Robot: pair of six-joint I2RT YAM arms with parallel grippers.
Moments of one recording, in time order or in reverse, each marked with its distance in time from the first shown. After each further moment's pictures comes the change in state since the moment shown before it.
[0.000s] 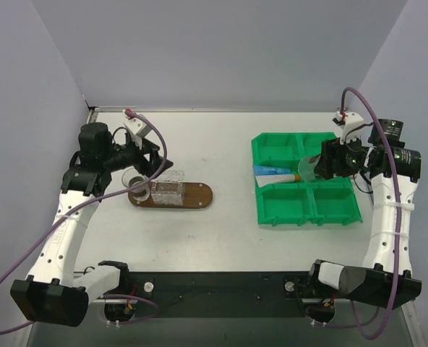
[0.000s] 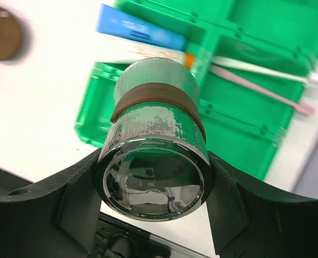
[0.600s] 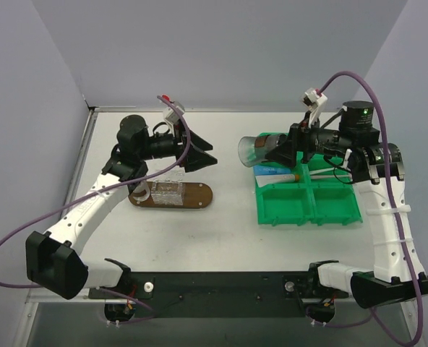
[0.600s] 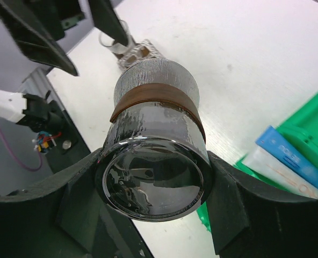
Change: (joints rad) left arm -0.283 0.204 -0.022 0.650 0.235 -0.652; right arm 0.399 -0.002 0.151 0.225 -0.355 0.364
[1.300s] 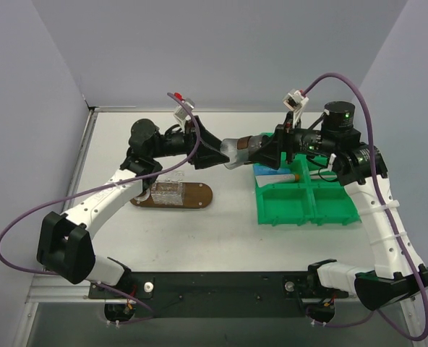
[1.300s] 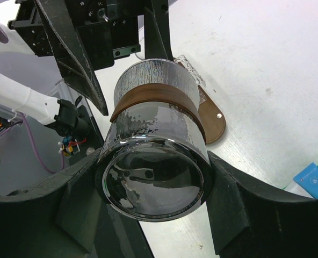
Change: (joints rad) left arm -0.081 0.129 -0.013 0.417 0.045 -0.324; right arm 0.166 -0.002 -0.096 0.237 -0.036 0.151
